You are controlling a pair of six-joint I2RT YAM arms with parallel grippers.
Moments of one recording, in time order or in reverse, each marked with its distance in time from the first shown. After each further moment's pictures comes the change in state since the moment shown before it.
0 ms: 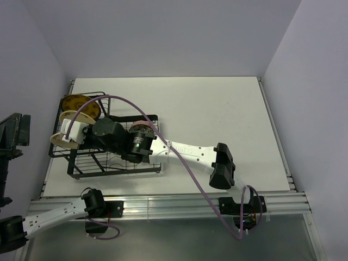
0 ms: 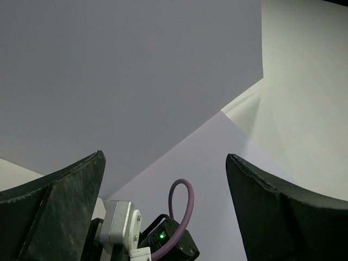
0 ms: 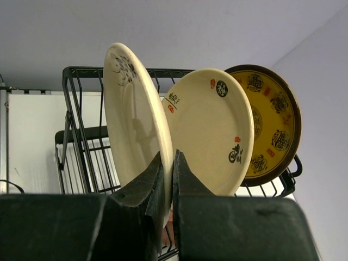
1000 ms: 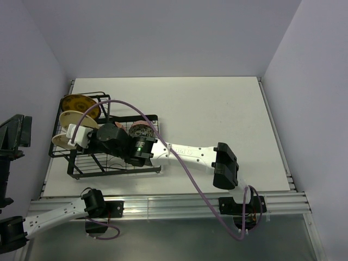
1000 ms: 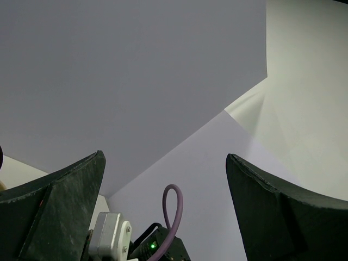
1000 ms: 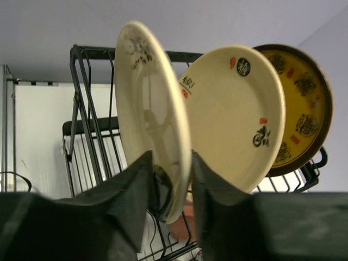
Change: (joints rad) left arm 0.000 -0.019 -0.017 -0.011 -0.013 -0.005; right arm -0.002 -0.042 -0.159 0.113 -0.016 0.027
